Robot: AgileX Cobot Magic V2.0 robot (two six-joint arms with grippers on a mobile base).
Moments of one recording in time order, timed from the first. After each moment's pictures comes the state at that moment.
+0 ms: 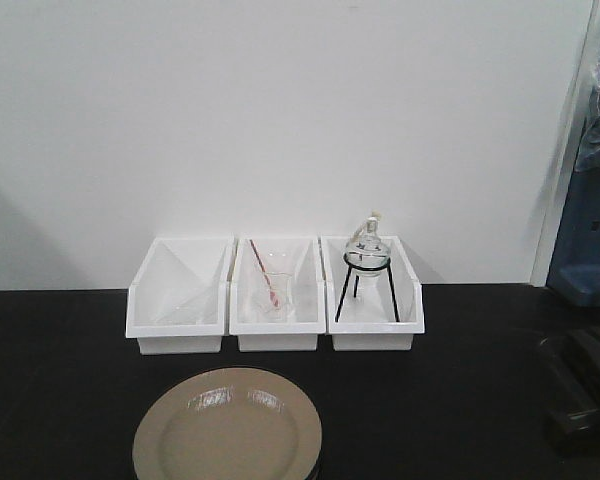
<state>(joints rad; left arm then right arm) 0.03 -0.01 0.03 -0.10 0.19 0.07 0.35 0.88 -0.59 1.08 -0.18 -1.14</state>
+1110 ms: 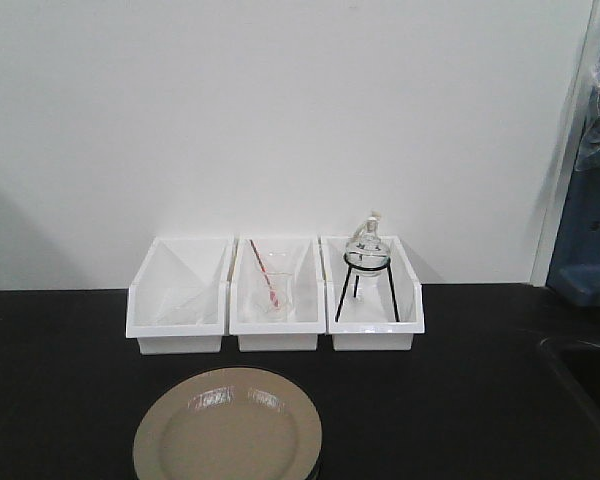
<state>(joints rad) 0.03 -0.01 0.03 -0.10 0.20 0.07 0.06 -0.01 0.03 -0.05 -0.02 -0.08</state>
